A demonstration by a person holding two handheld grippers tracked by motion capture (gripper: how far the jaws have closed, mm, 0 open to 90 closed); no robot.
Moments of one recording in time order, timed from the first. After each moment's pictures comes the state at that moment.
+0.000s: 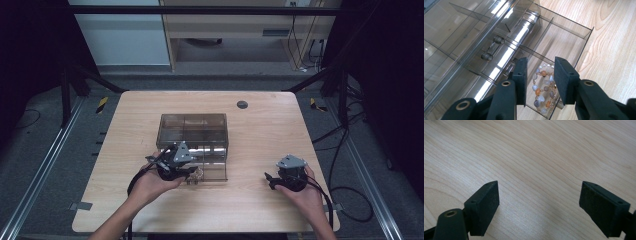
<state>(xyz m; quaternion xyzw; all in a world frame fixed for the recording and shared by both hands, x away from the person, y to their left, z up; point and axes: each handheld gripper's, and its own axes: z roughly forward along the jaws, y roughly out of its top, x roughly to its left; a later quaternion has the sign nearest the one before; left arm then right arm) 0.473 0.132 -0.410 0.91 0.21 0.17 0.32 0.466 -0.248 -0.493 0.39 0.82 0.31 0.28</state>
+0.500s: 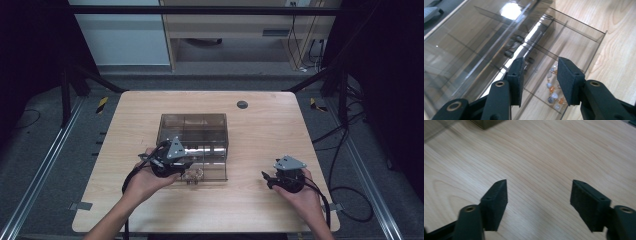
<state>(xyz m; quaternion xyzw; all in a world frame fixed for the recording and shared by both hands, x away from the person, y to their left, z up) 0.477 0.148 -0.399 0.89 0.23 0.20 0.33 0.458 -0.236 -0.483 0.37 0.82 0.34 0.28</state>
